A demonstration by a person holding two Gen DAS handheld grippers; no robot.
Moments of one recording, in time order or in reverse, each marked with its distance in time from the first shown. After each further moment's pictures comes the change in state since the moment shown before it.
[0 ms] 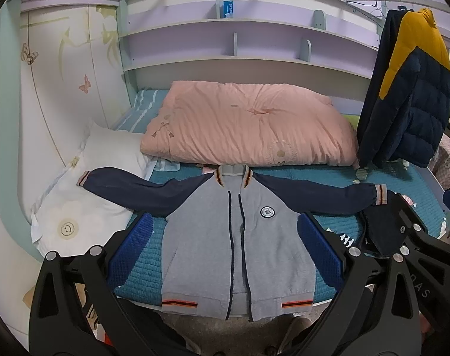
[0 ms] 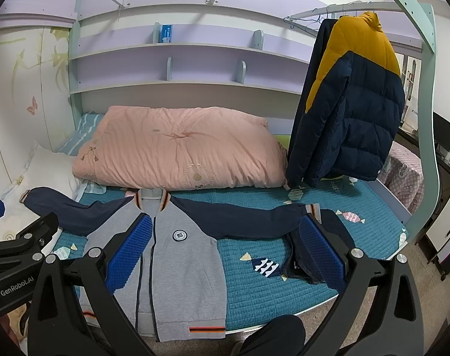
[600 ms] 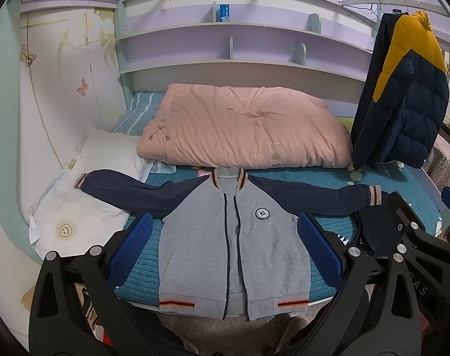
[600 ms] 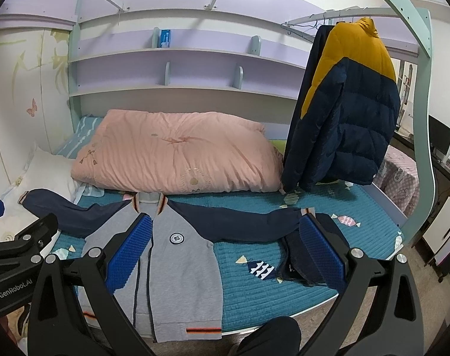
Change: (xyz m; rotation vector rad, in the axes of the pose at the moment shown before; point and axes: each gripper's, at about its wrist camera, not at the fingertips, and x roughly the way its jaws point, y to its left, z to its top) left arm -0.012 0.002 0.002 0.004 -0.014 -0.027; right arm -0.017 0.000 0.002 -0.008 -0.026 -0.018
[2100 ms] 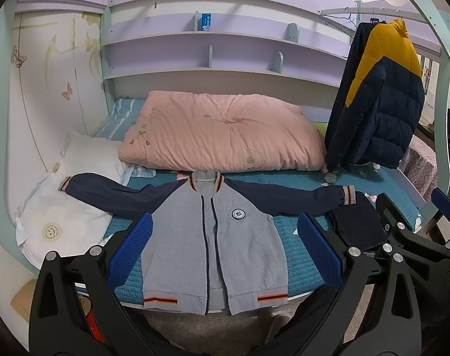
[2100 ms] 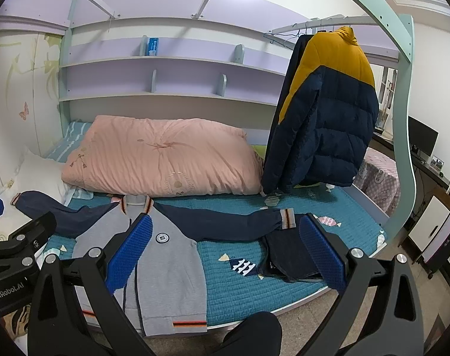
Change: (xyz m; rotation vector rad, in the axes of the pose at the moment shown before) left arm -0.040 -0.012 -0.011 0.011 -0.038 -0.113; right arm -0.040 -0.012 -0.010 0.004 -0.029 -0.078
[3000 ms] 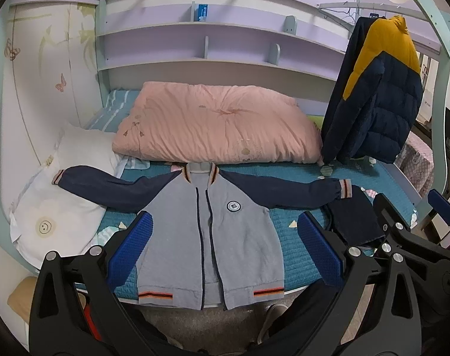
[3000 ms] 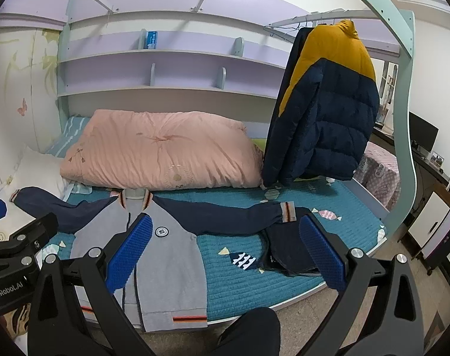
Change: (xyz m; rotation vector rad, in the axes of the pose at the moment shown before) left arm 0.016 0.001 -0.002 0.001 0.055 -0.022; right arm 0.009 0.003 -0.002 0.007 0.044 0.003
